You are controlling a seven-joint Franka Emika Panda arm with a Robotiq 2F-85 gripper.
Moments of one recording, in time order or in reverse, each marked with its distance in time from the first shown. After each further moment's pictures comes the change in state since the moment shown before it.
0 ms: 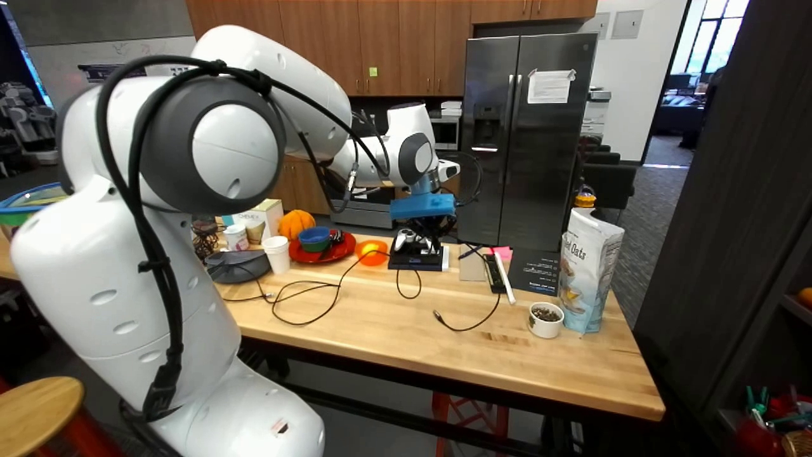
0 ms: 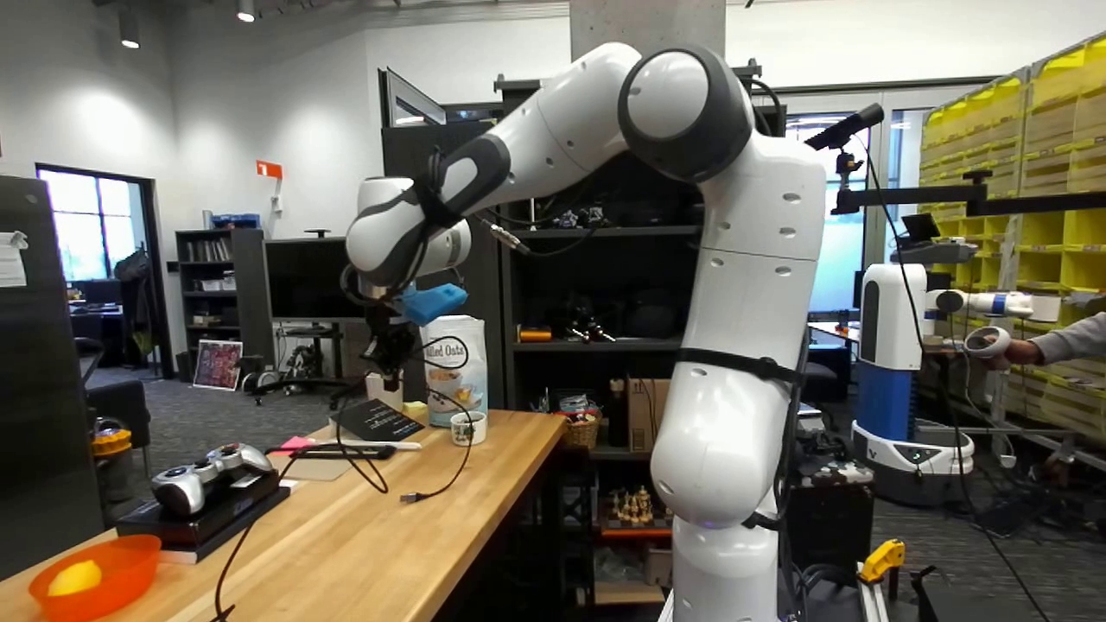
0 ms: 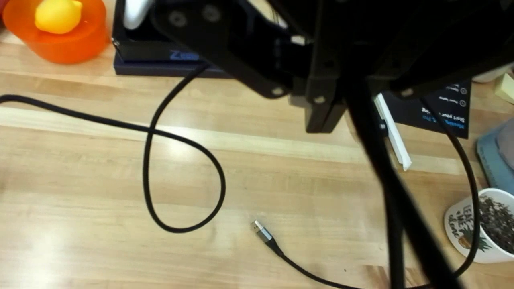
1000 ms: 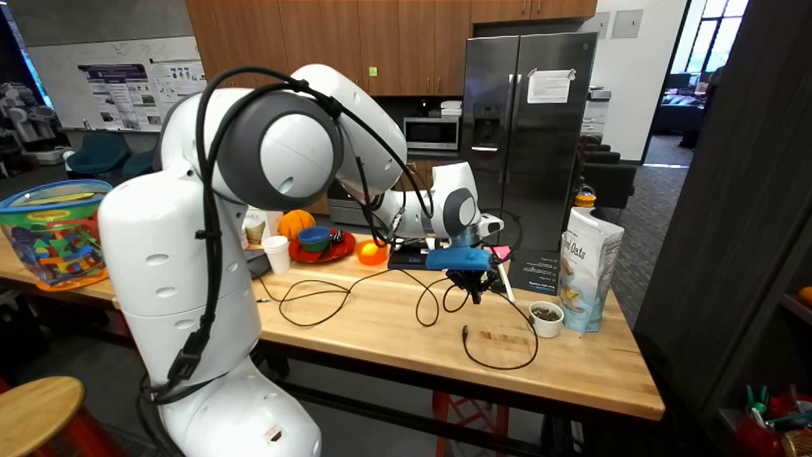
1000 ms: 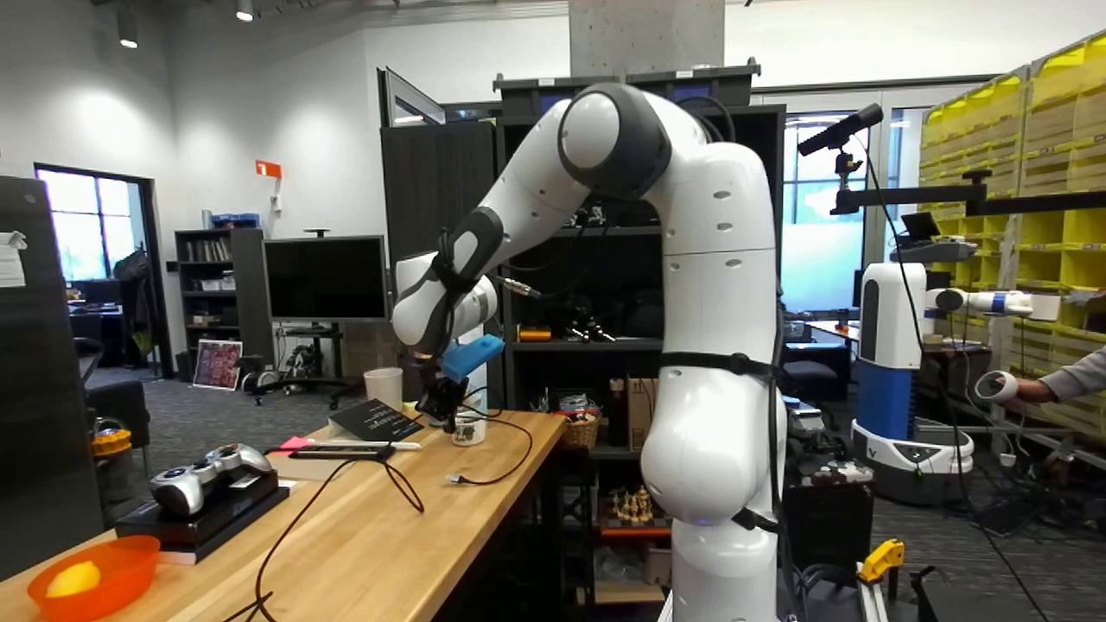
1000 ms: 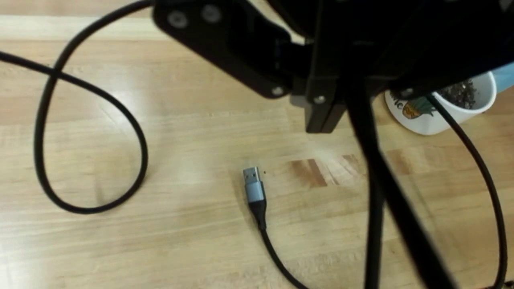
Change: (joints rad) arm -0.097 0.198 -0.089 -0.050 -0.128 0.123 0.152
